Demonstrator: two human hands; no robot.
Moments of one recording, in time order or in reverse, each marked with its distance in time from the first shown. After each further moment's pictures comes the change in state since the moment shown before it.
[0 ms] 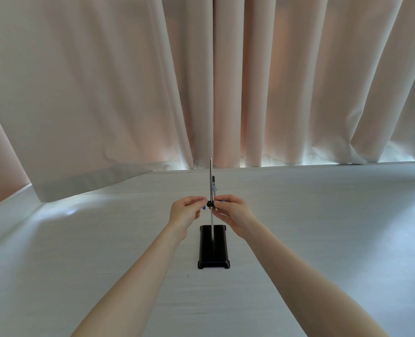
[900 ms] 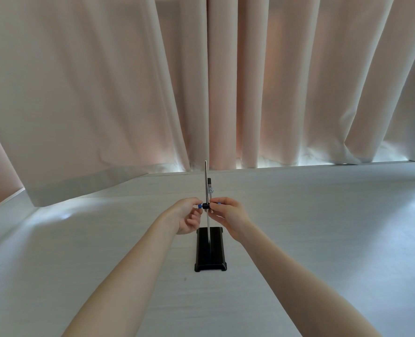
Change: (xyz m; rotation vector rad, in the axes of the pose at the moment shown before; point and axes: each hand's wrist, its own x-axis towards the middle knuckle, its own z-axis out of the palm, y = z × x) left_hand 0.005 0.027 0.005 -0.113 -0.220 -0.609; right_hand 0.002 0.003 0.001 0.008 0.025 -0.036
